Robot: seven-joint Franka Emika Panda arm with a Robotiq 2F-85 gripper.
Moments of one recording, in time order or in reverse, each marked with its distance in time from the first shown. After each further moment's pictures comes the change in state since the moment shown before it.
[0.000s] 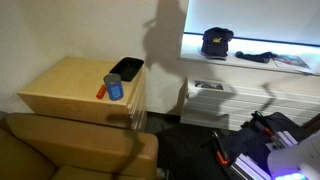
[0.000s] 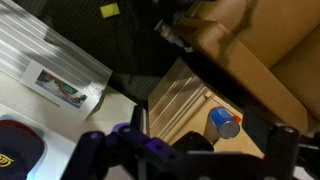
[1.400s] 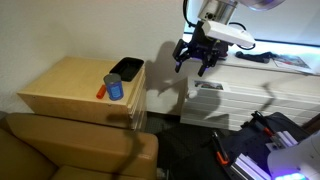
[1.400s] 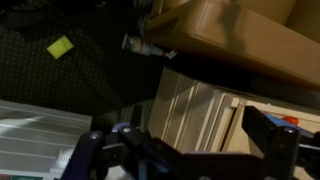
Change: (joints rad) arm 0.042 0.460 0.004 -0.381 0.316 0.796 0.075
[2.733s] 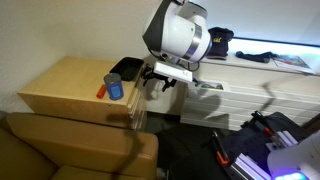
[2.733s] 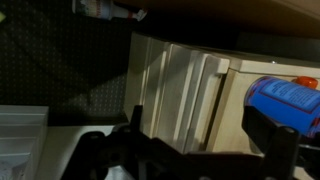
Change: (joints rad) arm -0.046 0.661 0.233 0.321 0.389 0.547 -0.205
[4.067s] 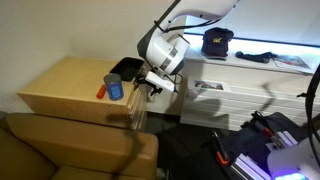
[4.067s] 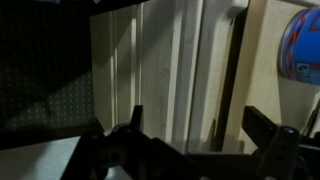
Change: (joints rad) arm -0.278 0.517 0.217 0.395 0.027 0.139 -0.246
